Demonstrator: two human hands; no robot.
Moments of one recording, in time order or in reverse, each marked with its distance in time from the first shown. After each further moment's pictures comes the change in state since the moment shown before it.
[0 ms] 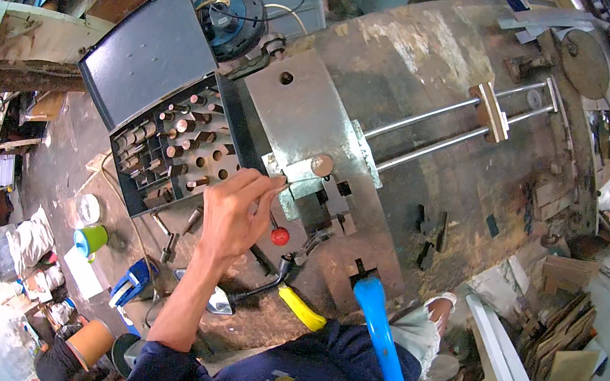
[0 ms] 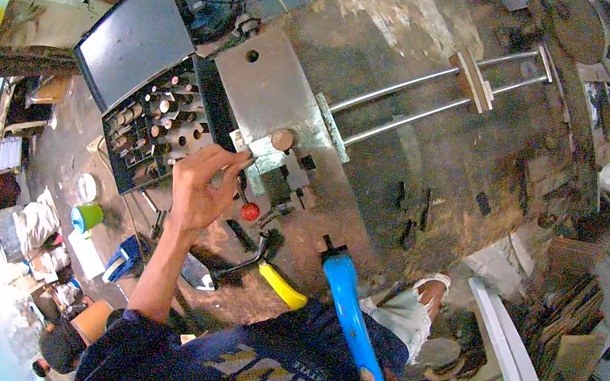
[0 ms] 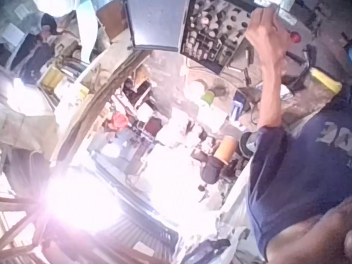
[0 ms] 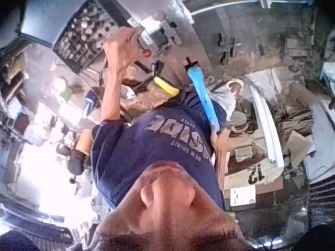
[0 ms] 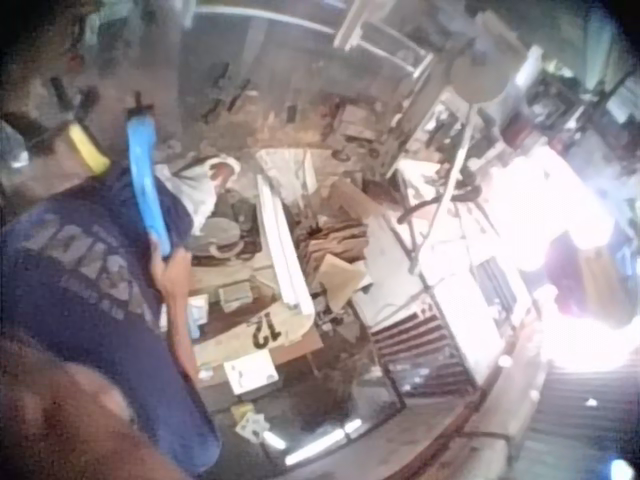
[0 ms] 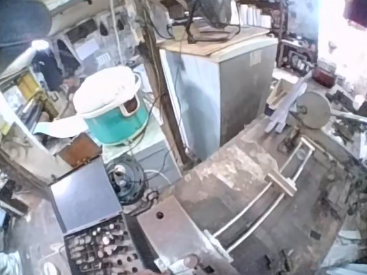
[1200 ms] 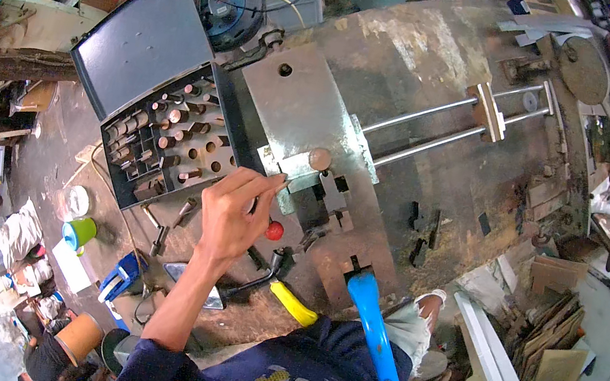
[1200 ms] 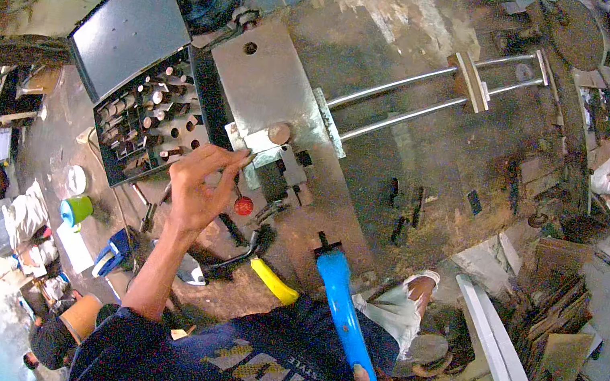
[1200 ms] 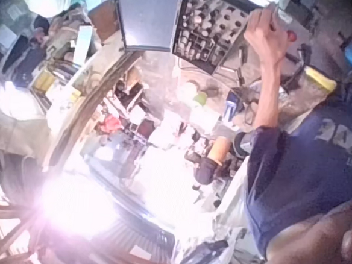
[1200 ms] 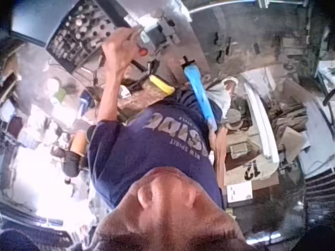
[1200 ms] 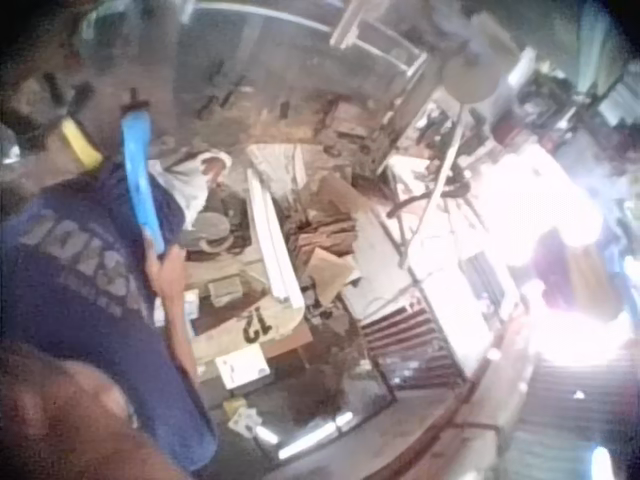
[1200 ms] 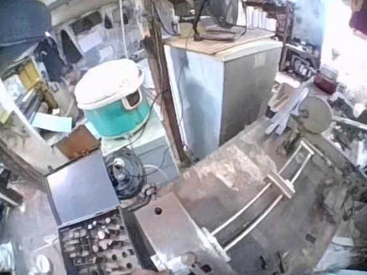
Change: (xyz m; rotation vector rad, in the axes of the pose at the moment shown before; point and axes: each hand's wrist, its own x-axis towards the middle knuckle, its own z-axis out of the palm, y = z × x) left_hand -0.010 0.005 0.009 -0.091 0.057 -0.117; right_hand -0.005 -0.025 -0.029 0.048 -0.223 0.031
